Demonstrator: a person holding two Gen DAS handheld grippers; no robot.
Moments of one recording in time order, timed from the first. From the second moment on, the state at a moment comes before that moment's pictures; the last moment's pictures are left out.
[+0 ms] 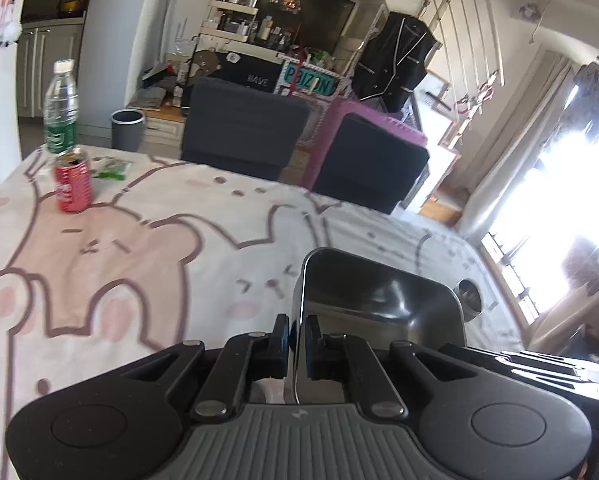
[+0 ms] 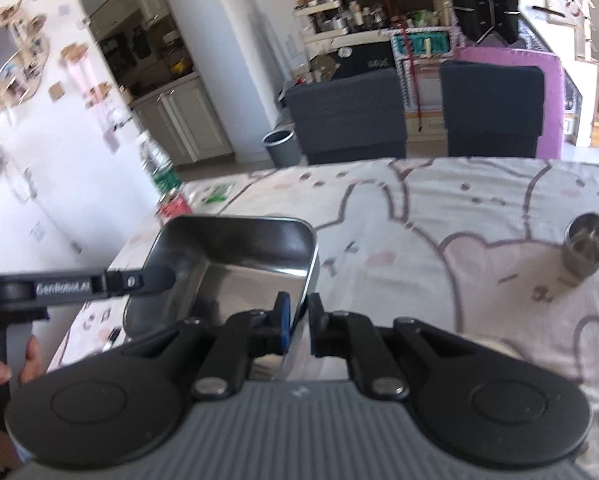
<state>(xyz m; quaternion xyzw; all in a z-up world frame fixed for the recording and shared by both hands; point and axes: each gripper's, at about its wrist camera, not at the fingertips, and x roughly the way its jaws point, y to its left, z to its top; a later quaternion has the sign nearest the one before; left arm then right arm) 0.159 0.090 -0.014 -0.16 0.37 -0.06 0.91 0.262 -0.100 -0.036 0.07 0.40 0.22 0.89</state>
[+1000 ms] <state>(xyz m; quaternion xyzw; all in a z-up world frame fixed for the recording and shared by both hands) 0.147 0.166 -0.086 -0.13 0.45 0.04 0.88 0.250 0.007 -0.117 0.06 0.49 0.25 0.84</state>
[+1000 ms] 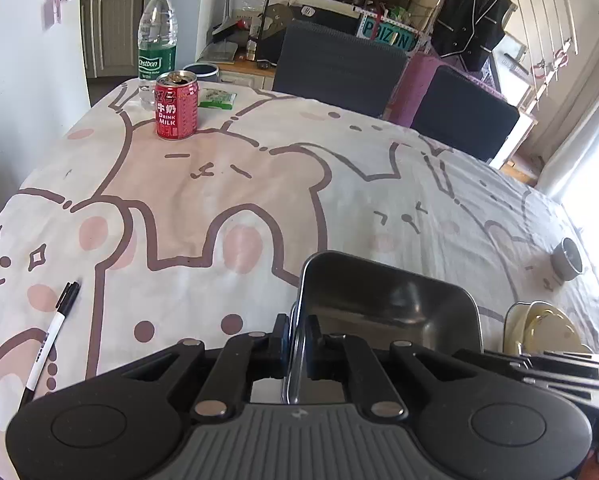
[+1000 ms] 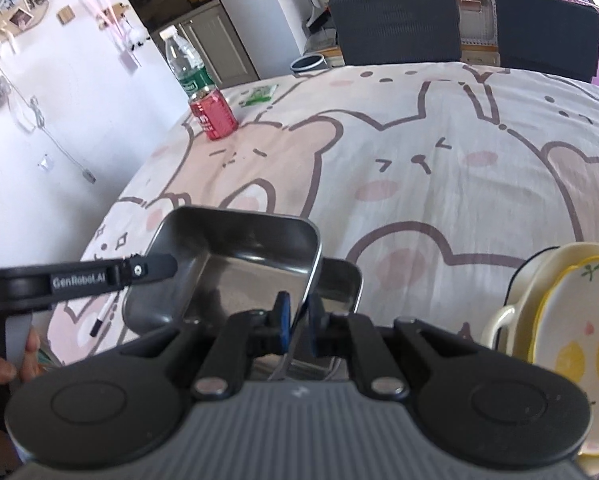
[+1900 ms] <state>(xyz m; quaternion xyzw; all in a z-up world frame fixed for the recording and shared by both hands) 0.171 0.136 -0.121 -0.02 0.50 0.02 0.86 0.256 0.031 -0.140 -0.04 0.50 0.22 0.84</state>
